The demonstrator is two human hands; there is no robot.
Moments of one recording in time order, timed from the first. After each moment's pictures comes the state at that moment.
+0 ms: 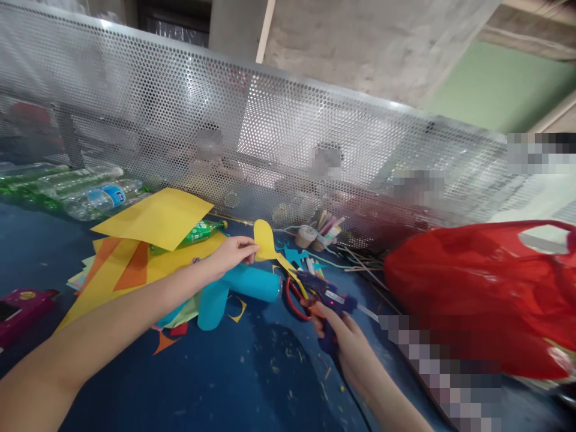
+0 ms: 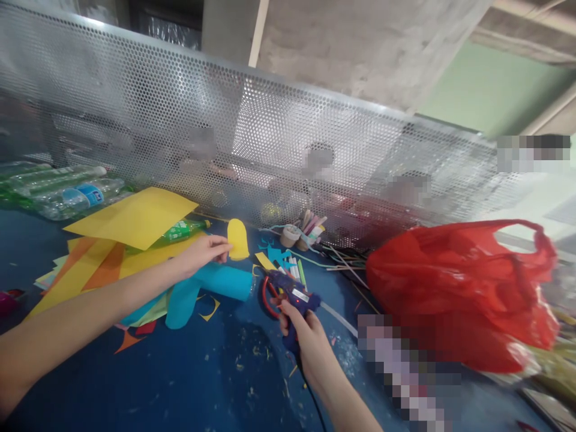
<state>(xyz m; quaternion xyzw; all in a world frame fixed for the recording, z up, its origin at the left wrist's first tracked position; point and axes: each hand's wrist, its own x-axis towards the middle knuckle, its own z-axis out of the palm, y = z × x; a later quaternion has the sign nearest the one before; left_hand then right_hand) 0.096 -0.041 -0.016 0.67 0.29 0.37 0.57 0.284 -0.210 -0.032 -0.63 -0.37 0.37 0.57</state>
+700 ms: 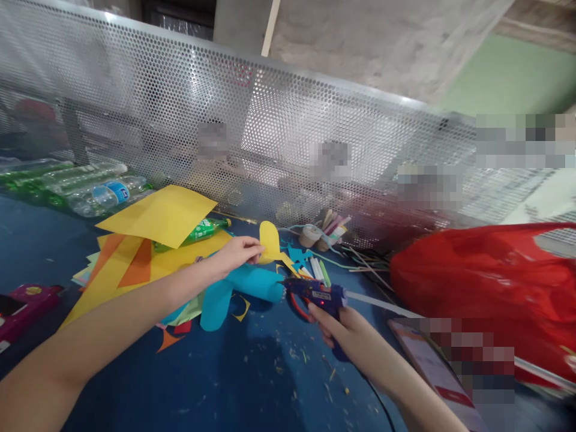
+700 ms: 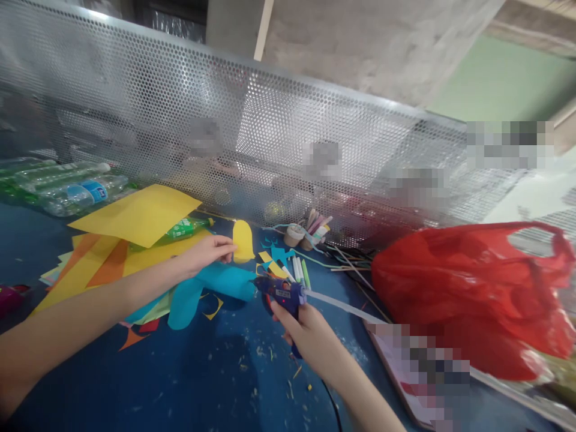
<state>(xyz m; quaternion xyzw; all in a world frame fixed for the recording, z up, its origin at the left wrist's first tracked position) 0.097 -0.039 -0.021 0.67 0.31 0.36 0.57 0.279 -0.208 0.008 -0.73 -0.51 0.32 0.32</state>
